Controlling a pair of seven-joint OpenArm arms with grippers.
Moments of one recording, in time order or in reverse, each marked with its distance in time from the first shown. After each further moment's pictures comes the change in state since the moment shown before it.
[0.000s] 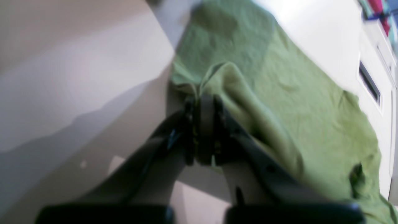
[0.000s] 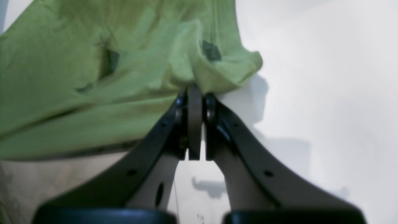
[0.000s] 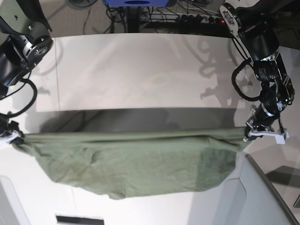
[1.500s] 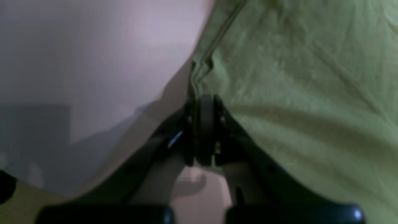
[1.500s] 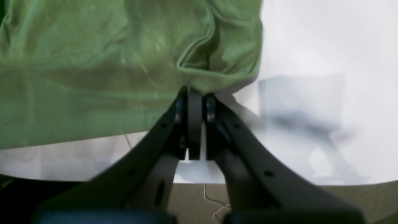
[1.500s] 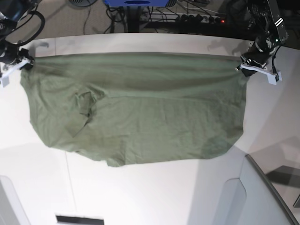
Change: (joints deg) left arm 29.2 0.1 3.7 11.6 0.3 0.0 -5.5; right arm -26.9 -0.2 0.1 0.6 7.4 0.3 0.2
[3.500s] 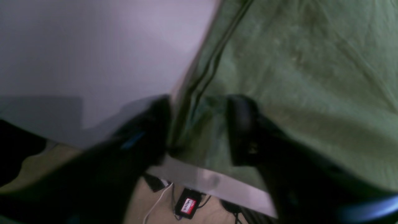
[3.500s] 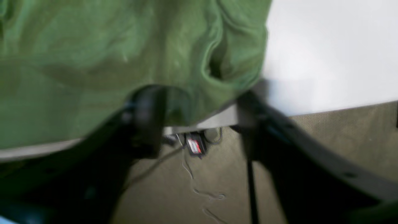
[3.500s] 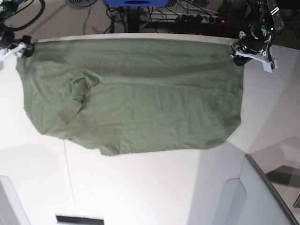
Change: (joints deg) left arm 5.3 1.4 0.0 1.7 -0.1 0.2 -0.7; right arm -7.2 -2.8 4.7 8.9 -0.4 0.0 0.1
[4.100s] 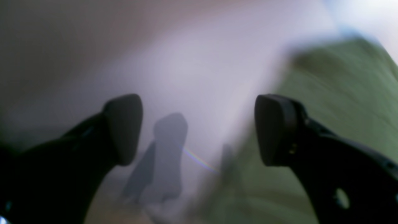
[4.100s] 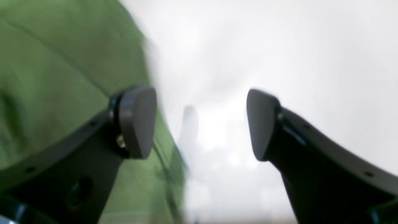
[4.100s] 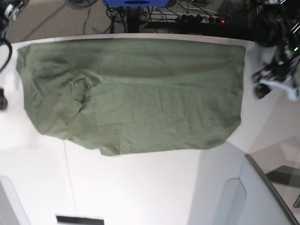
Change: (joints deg) left arm -9.0 -4.0 -1.8 7.8 -0.2 -0.3 6.4; right arm 18.7 15.8 -15.4 -7.4 -0.4 0.0 4.4
